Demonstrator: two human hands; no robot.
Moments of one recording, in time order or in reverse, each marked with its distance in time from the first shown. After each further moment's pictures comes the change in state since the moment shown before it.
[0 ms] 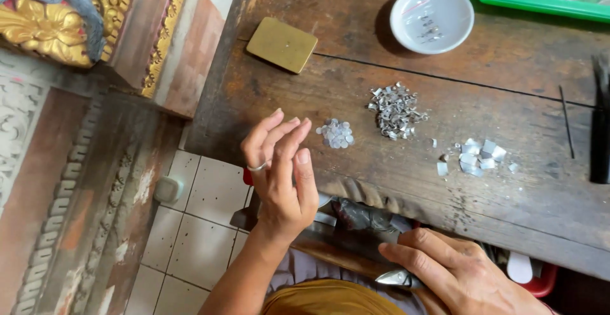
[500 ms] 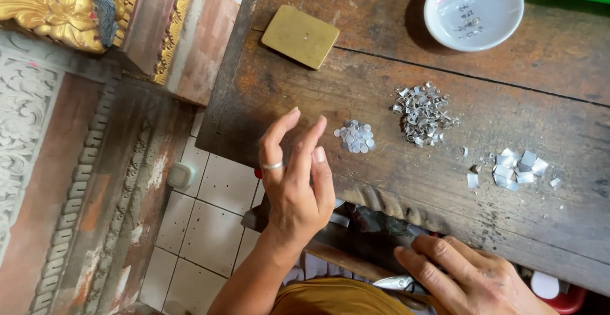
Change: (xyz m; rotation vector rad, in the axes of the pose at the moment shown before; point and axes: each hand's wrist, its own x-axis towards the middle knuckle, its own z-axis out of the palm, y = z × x) left_hand 0.005 0.000 -0.002 0.153 -0.077 -0.050; right_hand 0.003 0.014 0.017 -0.300 0.084 -0.117
